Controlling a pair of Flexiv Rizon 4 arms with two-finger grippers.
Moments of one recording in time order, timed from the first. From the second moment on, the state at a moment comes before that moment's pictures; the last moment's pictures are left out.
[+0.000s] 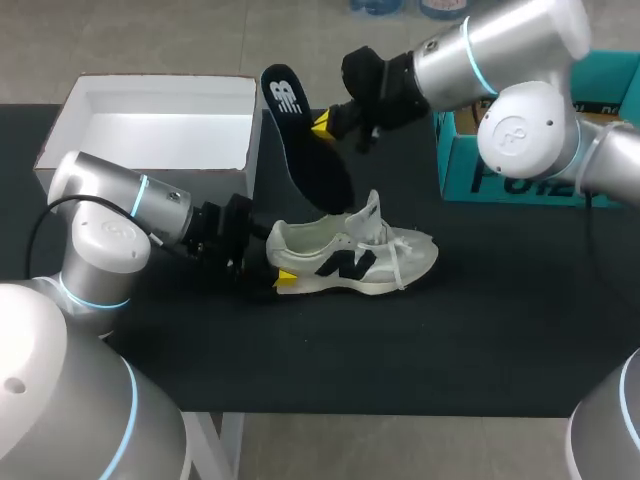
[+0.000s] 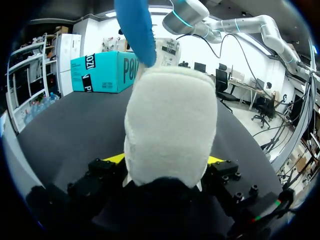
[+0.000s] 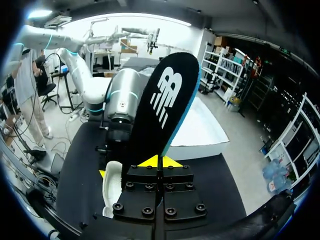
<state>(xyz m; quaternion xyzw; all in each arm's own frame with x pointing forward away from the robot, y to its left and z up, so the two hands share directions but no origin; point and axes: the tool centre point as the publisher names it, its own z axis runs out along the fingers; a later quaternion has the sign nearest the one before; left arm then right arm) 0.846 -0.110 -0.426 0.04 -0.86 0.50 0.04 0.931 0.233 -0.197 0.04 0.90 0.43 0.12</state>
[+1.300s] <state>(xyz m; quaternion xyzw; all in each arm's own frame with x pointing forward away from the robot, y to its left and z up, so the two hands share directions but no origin) 0.846 -0.110 -0.426 0.04 -0.86 0.50 0.04 0.937 0.205 -0.119 0.14 0.86 0.47 0.14</state>
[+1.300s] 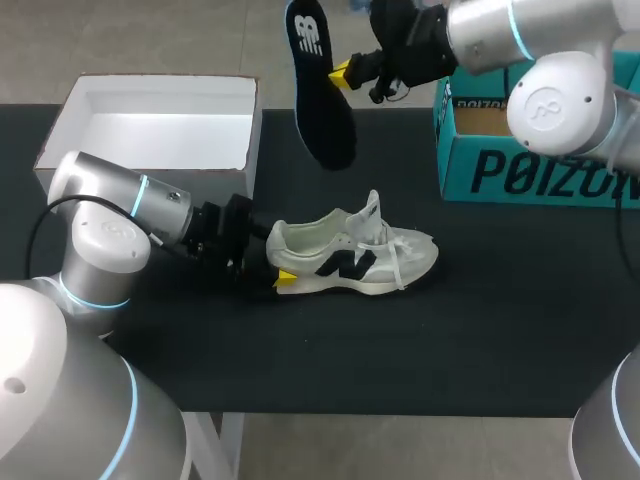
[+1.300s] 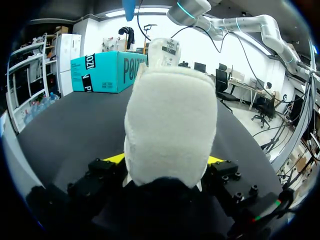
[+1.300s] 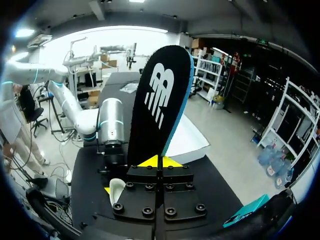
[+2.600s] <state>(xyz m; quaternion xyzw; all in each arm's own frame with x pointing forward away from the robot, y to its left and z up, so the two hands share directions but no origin) 0.846 -0.110 -0.427 0.04 -0.86 0.50 0.04 0.776 0.095 -0.054 0.27 0.84 0.46 0.11</state>
